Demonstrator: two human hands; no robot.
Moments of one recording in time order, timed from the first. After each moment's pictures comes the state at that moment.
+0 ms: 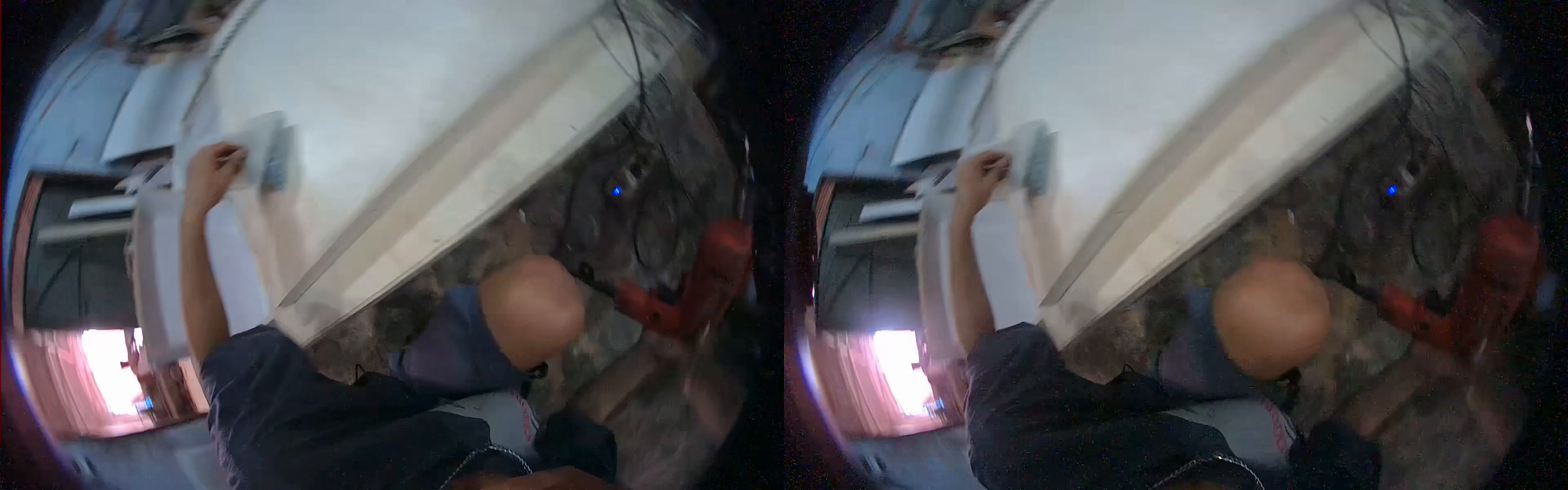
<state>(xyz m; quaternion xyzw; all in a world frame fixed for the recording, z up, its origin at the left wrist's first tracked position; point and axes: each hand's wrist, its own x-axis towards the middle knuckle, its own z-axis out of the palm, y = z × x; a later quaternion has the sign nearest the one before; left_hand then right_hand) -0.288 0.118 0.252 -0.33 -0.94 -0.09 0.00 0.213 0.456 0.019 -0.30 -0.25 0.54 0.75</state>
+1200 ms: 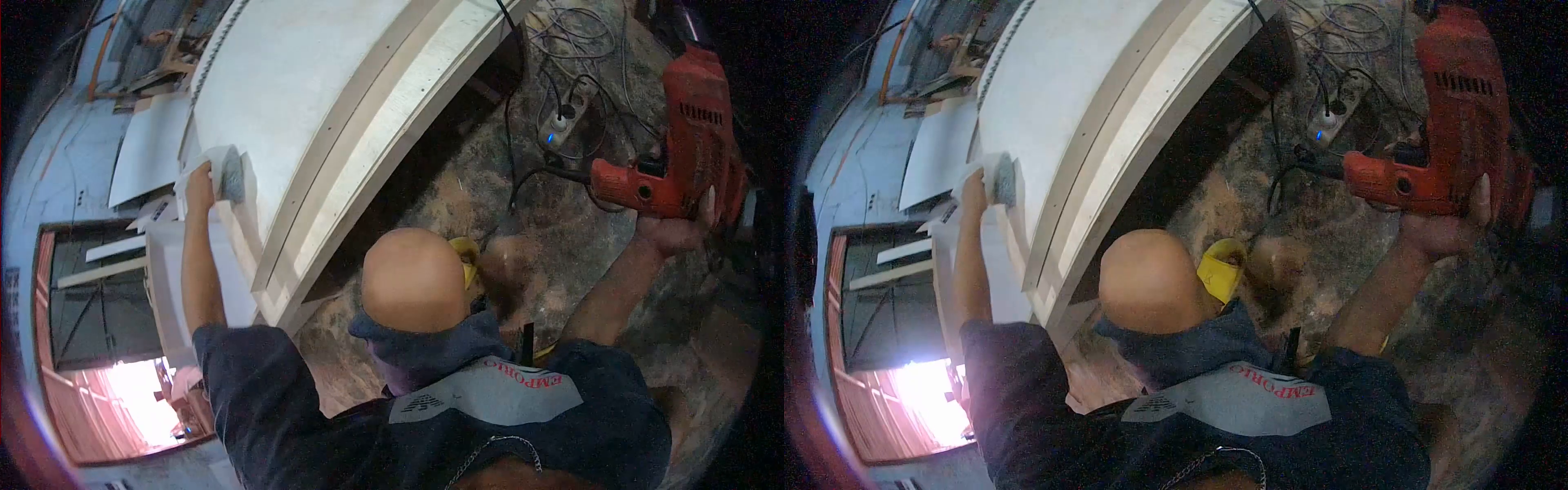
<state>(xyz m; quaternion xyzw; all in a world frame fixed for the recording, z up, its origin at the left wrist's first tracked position) -0.329 0.124 0.218 -0.36 -0.91 0.14 0.17 0.247 0.557 0.034 -0.16 -0.22 0.62 0.73</state>
